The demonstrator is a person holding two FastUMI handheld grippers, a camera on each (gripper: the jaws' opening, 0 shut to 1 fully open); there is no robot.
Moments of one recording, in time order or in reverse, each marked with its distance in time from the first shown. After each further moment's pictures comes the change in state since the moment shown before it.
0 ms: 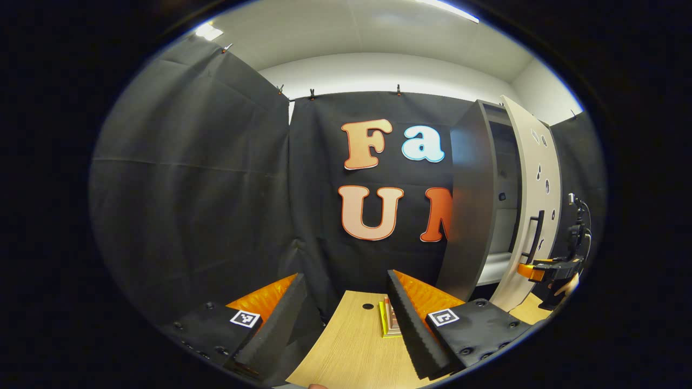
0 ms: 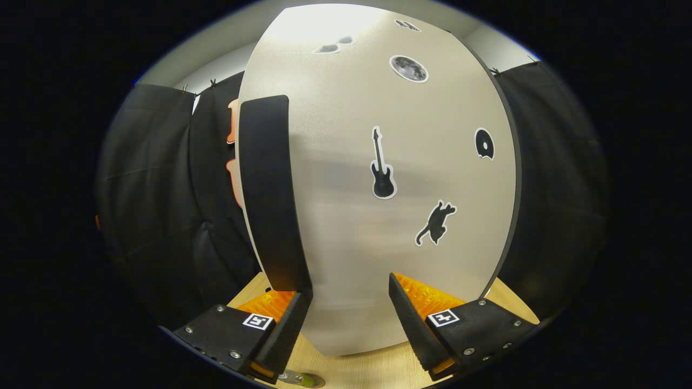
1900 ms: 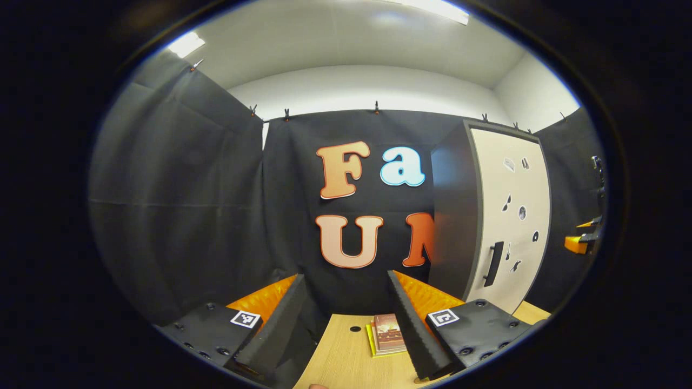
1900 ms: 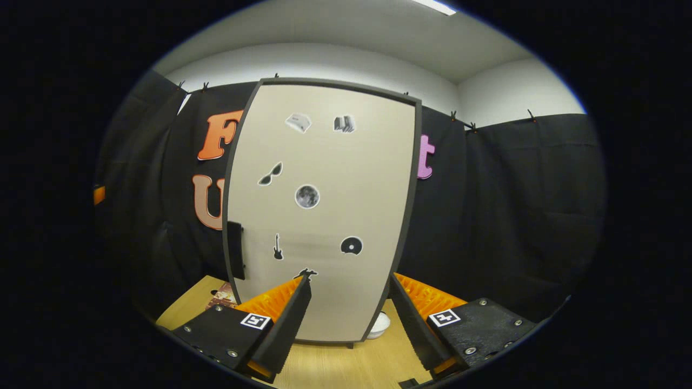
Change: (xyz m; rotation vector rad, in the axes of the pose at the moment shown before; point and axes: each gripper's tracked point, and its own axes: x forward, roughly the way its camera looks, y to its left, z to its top) left arm 0.030 -0.052 0.113 0.047 -0.097 -0.096; right arm -0.226 -0.128 0.168 -0.195 -0.143 -0.238
